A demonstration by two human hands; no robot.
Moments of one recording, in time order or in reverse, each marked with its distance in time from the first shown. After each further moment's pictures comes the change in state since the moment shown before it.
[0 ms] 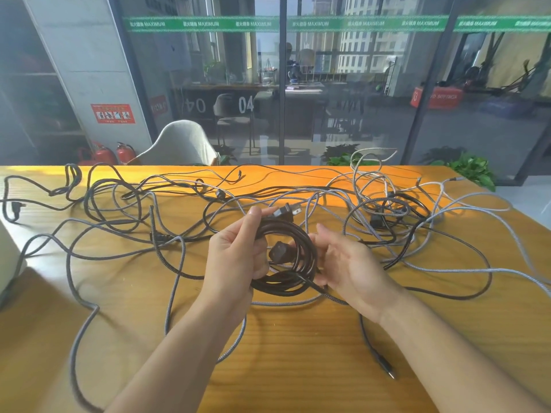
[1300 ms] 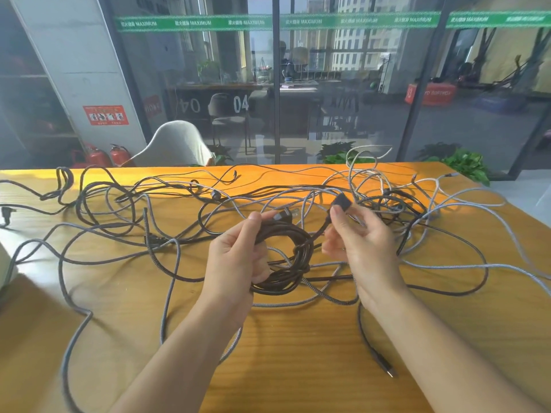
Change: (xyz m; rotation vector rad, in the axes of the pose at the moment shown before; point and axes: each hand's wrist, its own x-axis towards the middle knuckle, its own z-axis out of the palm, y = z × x) left_hand 0.001 -0.007 0.002 -0.018 0.012 -0.037; right_hand 0.008 -0.002 -0.007 -0.039 0.707 -0.292
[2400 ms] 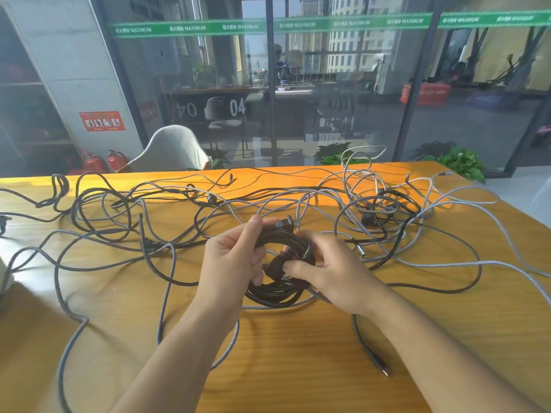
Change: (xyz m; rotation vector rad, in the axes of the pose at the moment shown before) left_hand -0.003 0.009 0.002 0.167 -0.039 0.049; right_hand -0.014 -0.003 -0.001 -0.499 -0.655 -0.125
